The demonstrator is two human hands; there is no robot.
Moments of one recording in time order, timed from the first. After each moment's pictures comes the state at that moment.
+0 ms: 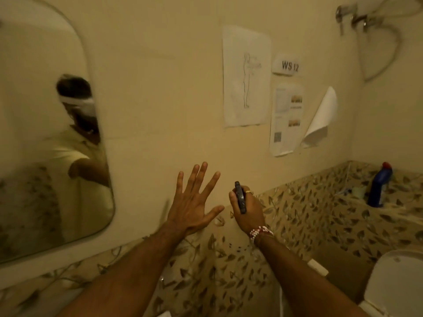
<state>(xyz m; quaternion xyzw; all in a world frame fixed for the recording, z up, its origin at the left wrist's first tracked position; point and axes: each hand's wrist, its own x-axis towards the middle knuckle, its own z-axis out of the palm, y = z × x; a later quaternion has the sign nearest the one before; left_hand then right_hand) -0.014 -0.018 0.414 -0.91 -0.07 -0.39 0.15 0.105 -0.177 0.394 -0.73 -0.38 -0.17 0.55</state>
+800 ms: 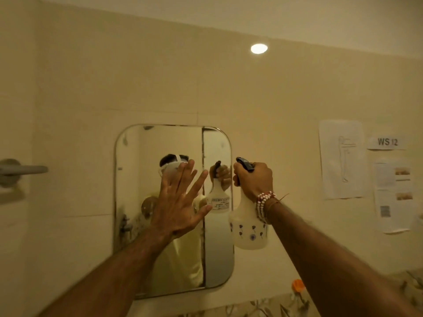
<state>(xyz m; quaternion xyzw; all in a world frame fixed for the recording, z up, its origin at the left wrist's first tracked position) -0.322 0.094 0.609 -0.81 -0.22 -0.46 0.31 -0.141 -0.039 0.678 -0.59 -0.43 -0.12 0.67</state>
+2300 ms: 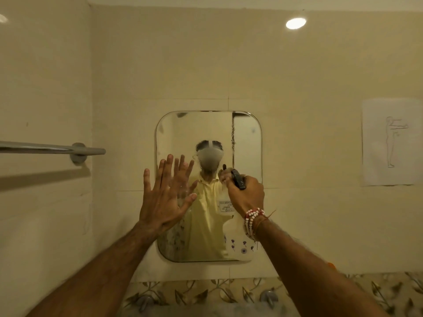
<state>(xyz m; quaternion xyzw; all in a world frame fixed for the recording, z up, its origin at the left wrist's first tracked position) -0.432 0.098 0.576 -0.76 -0.37 -0.45 0.29 -0.236 -0.014 0.603 -0.59 -0.46 -0.04 0.67</state>
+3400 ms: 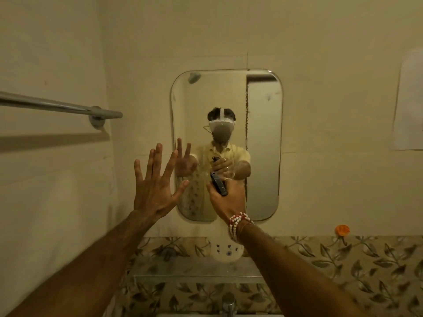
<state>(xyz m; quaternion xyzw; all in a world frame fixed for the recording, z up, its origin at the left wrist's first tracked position) -0.498 0.088 0.519 -0.77 -0.45 -0.38 0.24 -0.311 0.006 0.505 -0.58 -0.53 0.01 0.62</state>
